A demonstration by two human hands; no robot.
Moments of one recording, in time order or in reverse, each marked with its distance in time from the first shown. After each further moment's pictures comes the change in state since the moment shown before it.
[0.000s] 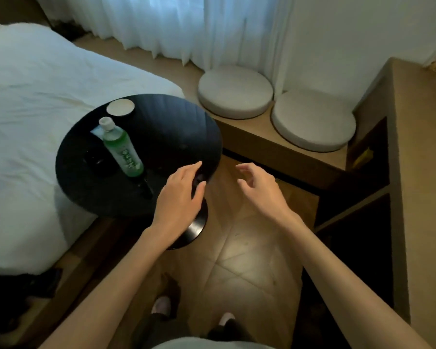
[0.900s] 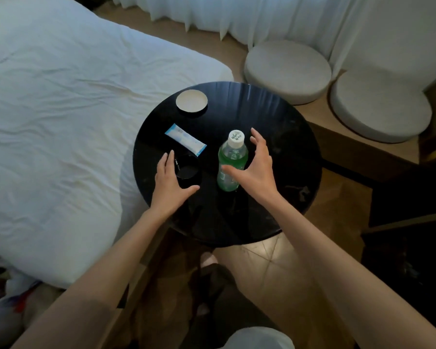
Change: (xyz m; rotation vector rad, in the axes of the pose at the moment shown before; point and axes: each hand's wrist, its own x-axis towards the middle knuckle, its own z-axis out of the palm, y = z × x) left_hand 0.108 -0.355 -0.083 -0.105 -0.142 -0.340; right_hand 0.148 -0.199 0.247 0.297 0.096 0.105
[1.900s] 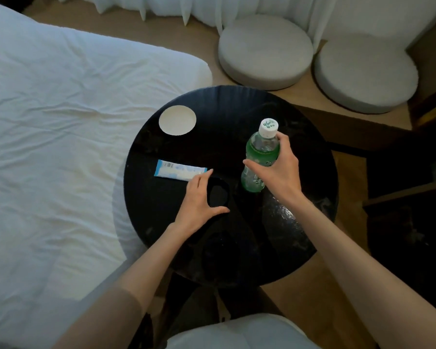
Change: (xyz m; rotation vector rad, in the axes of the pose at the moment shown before) left_hand 0.112 0.001 0.030 -0.011 -0.360 0.334; right_hand 0.093 0.002 0.009 0.029 0.254 0.085
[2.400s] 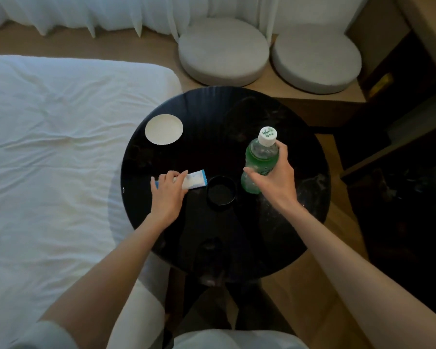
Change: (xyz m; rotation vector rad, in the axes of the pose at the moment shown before) left_hand 0.035 -0.077 -0.052 0.519 -0.033 0.131; right_hand -0.050 -0.006 0.033 -0.016 0.200 0.141
